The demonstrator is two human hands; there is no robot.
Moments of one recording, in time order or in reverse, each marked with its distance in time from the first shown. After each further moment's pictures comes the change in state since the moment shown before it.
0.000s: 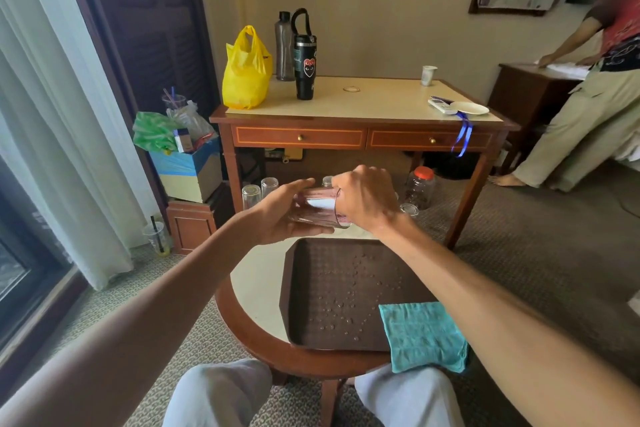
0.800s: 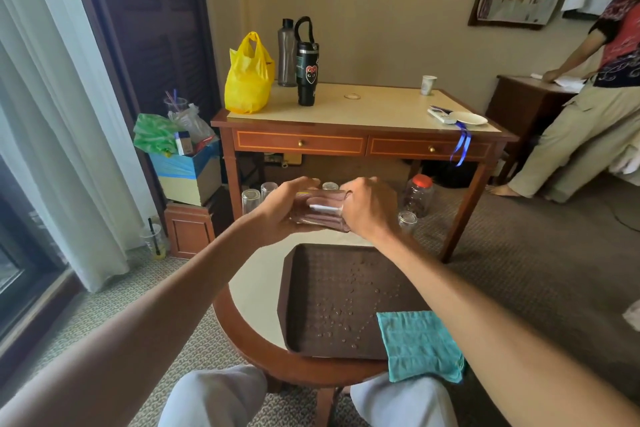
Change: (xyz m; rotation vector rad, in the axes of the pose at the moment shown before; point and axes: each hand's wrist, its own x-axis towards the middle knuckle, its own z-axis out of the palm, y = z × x) left_hand 0.005 0.004 0.001 0.090 0.062 0.188; right_hand -0.001 0.006 0.019 0.133 -0.054 0.292
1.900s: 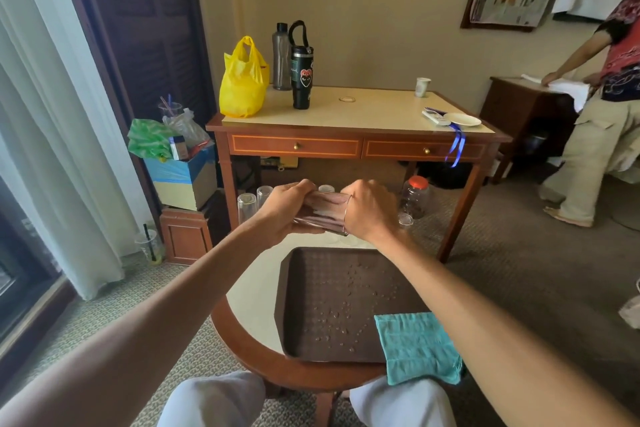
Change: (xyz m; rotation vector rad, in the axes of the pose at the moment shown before) left_hand 0.004 0.001 0.016 0.121 0.161 0.111; right_hand -0.005 0.003 -0.018 -0.062 -0.083 0.009
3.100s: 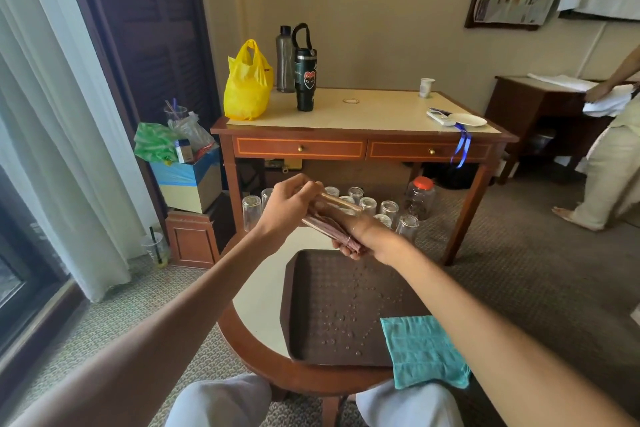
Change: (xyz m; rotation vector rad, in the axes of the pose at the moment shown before) left_hand -0.003 -0.007 -0.009 0.256 0.043 0.392; right_hand -0.009 0.001 0.025 0.892 -0.608 0.476
